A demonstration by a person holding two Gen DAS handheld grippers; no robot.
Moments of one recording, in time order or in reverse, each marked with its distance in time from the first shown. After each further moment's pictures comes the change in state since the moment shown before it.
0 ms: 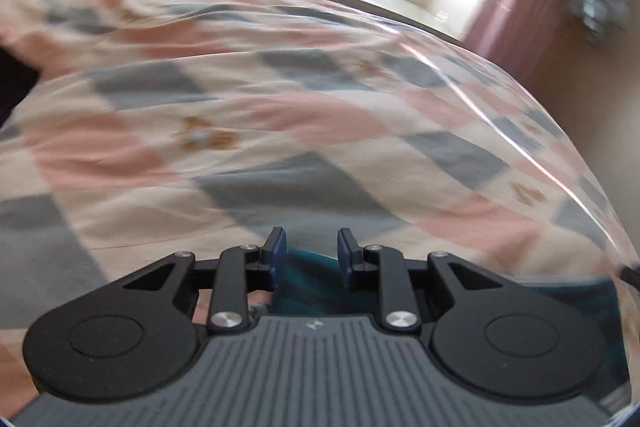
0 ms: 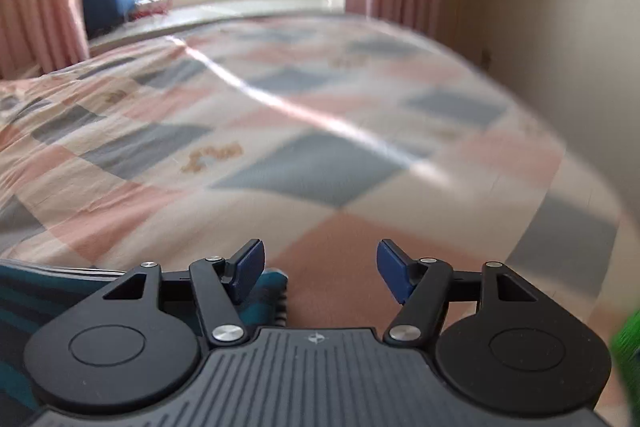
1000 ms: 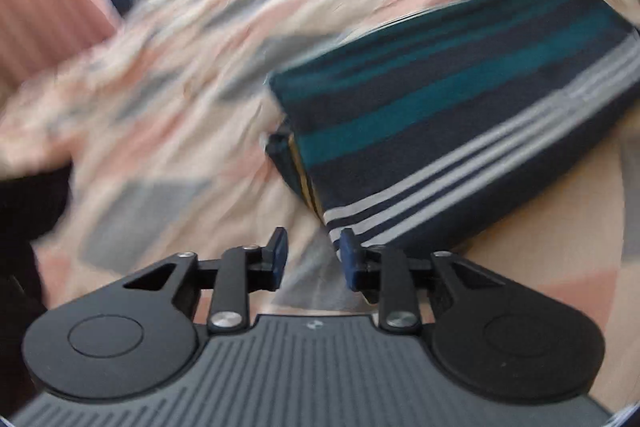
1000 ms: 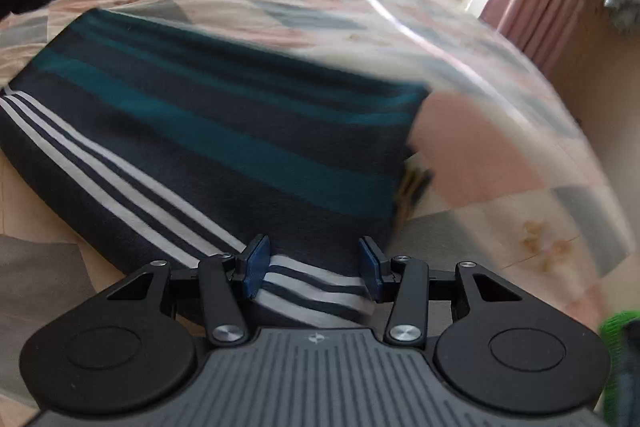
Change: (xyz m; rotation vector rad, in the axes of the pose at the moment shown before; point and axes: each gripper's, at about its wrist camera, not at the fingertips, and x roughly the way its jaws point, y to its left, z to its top) left arm -0.126 -0.025 -0.151 0.763 0.097 0.173; right arm -0.104 0.031 -0.128 -0.481 0.084 0.054
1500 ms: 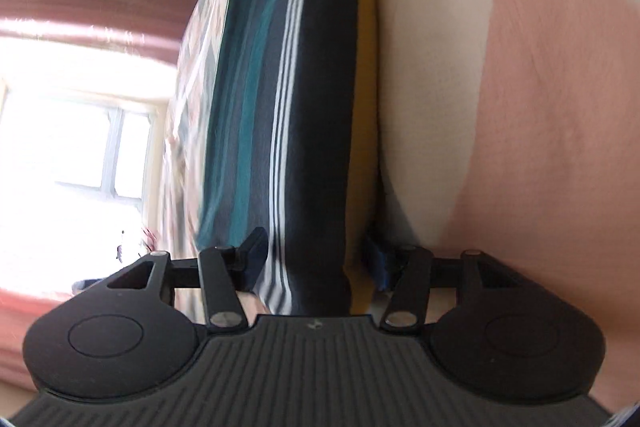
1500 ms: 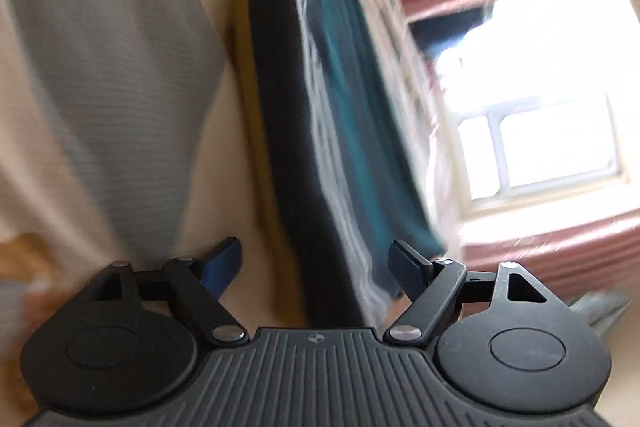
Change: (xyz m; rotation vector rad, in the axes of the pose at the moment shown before) left arm 0.081 -0.090 -0.069 0.936 -0.265 0.214; right arm 0.015 0.092 -0.092 -0.955 -0.274 -0.236
